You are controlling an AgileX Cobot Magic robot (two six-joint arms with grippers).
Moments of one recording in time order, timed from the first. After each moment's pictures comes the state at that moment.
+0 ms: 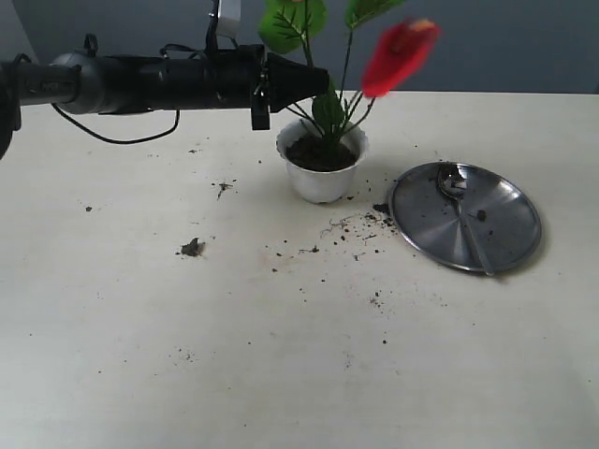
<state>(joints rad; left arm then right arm) -0.08 2.47 -1.81 -1.74 1.30 2.09 -0.01 0.01 0.00 0.04 0.33 -0.07</state>
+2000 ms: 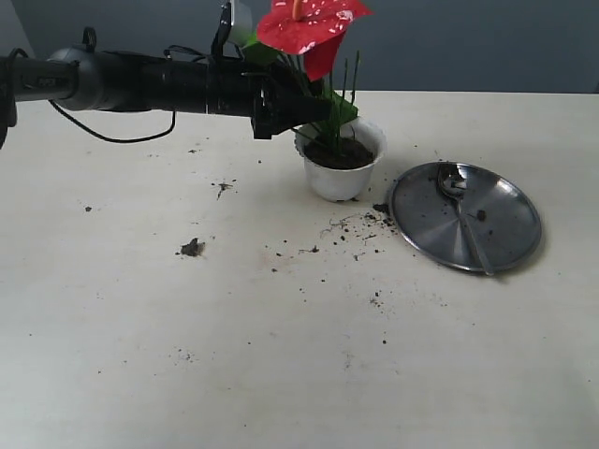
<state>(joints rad) -0.09 2.43 -1.78 -1.66 1.22 2.04 -0.01 0.01 0.00 0.04 0.33 -0.07</state>
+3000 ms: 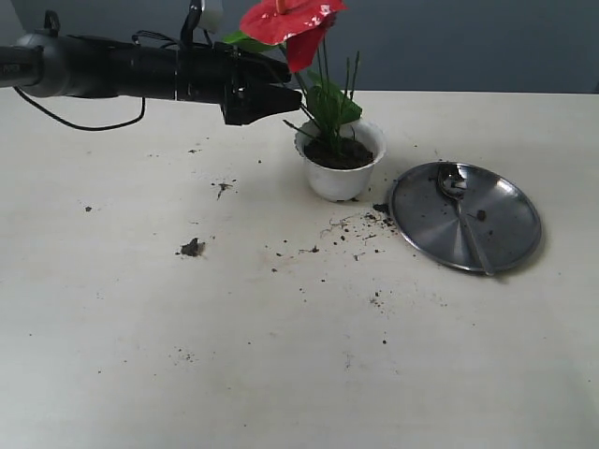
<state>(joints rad) -0.01 2.40 -1.78 -1.59 1.21 1.99 -0.01 0.01 0.00 0.04 0.33 -0.07</state>
